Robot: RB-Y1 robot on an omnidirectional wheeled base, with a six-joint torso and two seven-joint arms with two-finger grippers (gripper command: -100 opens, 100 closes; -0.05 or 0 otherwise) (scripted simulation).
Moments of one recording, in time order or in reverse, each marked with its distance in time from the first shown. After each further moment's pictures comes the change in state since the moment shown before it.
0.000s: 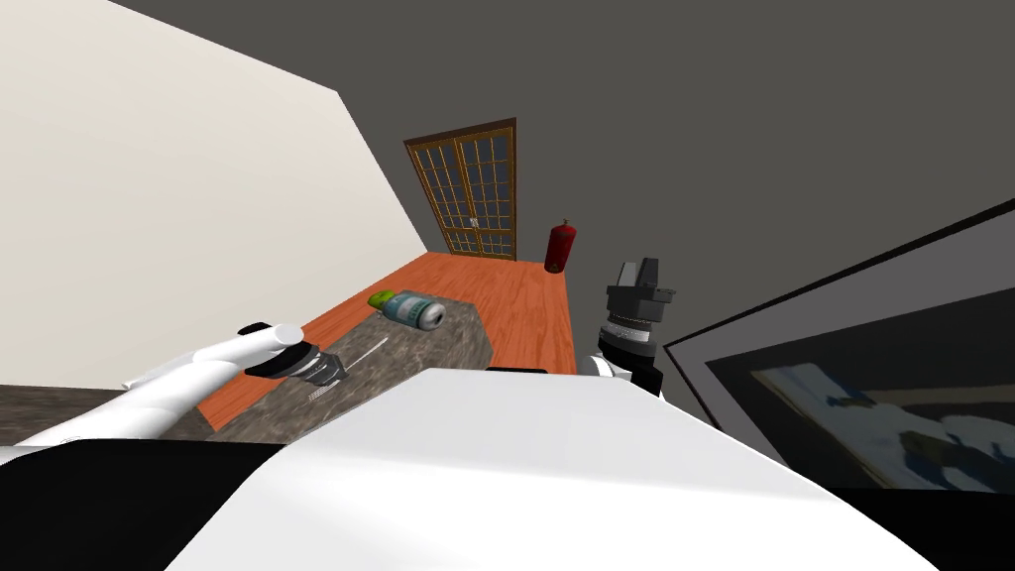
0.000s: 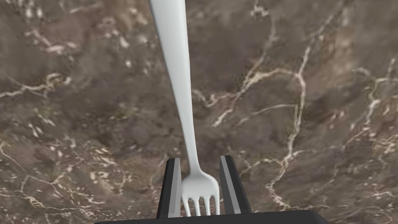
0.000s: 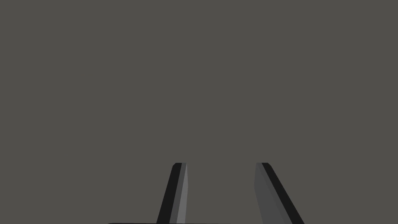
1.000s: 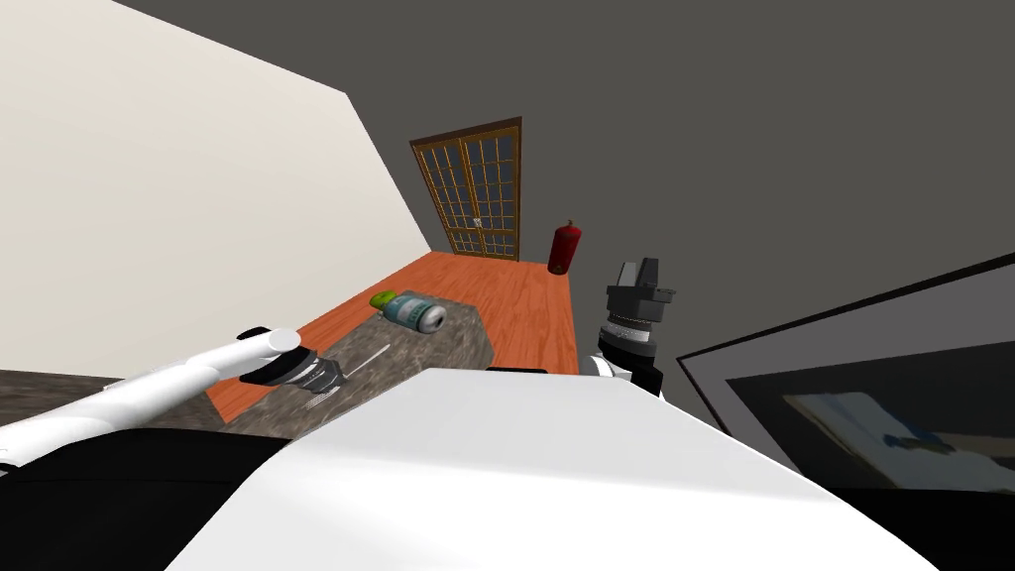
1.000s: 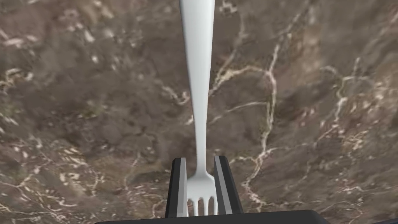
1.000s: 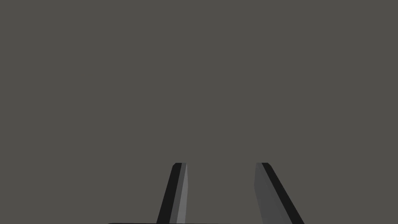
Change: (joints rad) left arm 0.110 0.143 -0.212 -0.106 0.283 -0.118 0.052; right arm 0.000 0.000 0.000 0.000 0.000 0.000 0.000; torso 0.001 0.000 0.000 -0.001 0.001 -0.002
